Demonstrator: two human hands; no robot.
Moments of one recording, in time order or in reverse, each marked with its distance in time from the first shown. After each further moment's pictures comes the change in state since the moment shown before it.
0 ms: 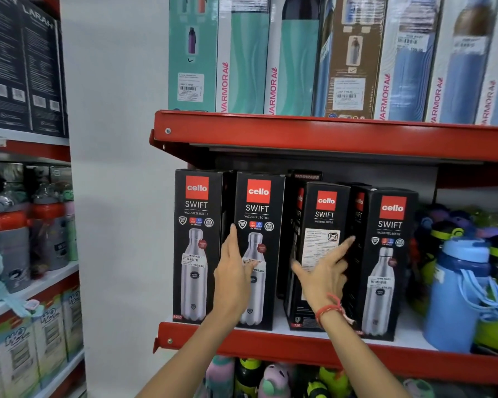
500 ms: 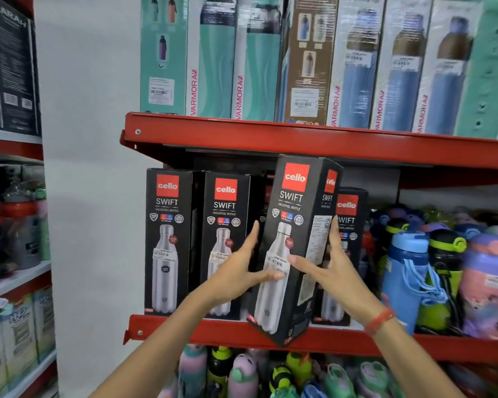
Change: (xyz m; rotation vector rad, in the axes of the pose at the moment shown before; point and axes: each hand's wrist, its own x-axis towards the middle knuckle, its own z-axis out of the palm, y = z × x) left_hand -0.008 0.052 0.011 -0.298 -0.675 0.065; right_hand 0.009 0.029 -0.123 0.417 -0.534 -0.255
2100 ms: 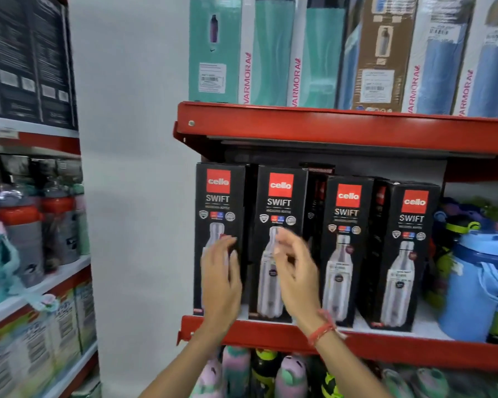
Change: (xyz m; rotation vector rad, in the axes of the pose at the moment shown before) left_hand -0.050 -0.085 -0.061 0.224 0.915 0.161; right_hand 0.023 -0.010 0.183 0.048 0.273 -0.276
